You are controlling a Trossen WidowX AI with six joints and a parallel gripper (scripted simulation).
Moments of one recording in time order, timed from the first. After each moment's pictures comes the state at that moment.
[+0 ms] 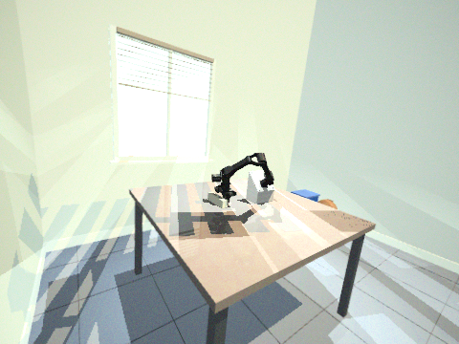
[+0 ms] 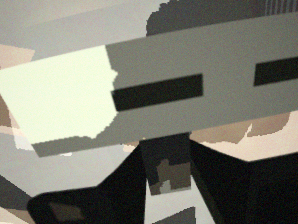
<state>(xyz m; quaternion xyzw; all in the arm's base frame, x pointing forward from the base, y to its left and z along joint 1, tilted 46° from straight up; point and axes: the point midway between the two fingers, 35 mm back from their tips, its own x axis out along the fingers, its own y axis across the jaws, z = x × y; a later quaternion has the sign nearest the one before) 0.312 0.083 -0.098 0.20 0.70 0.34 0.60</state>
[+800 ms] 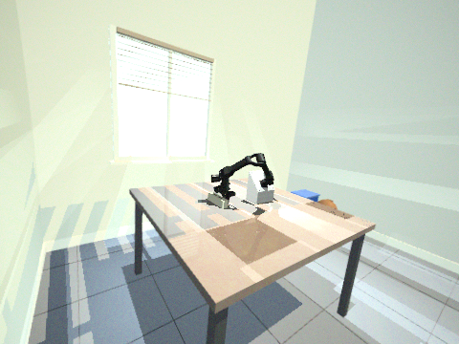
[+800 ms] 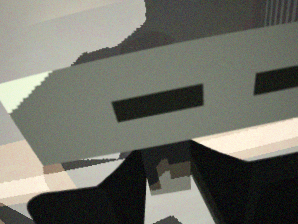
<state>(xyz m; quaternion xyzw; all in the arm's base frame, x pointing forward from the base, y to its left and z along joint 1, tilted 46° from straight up) 0.317 0.085 -0.098 0.20 0.70 0.34 0.59</state>
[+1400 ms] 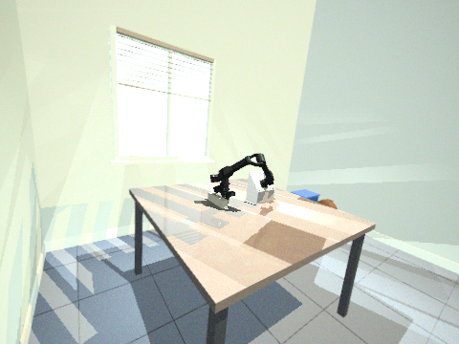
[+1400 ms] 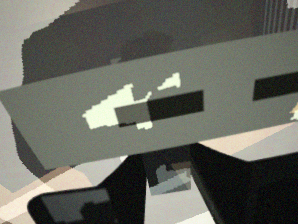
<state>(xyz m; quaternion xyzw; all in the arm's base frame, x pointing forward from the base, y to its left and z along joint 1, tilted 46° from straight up) 0.320 0.085 -0.097 0.20 0.70 0.34 0.59</state>
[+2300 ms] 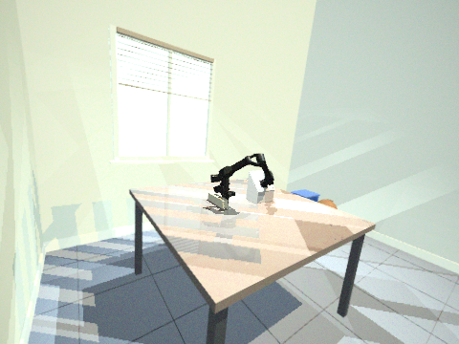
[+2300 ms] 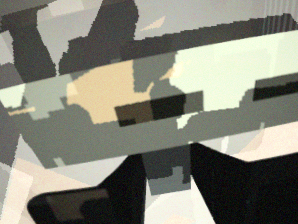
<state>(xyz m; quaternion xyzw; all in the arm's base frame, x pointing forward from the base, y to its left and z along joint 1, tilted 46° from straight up) 0.320 0.085 -0.097 0.20 0.70 0.34 0.59</state>
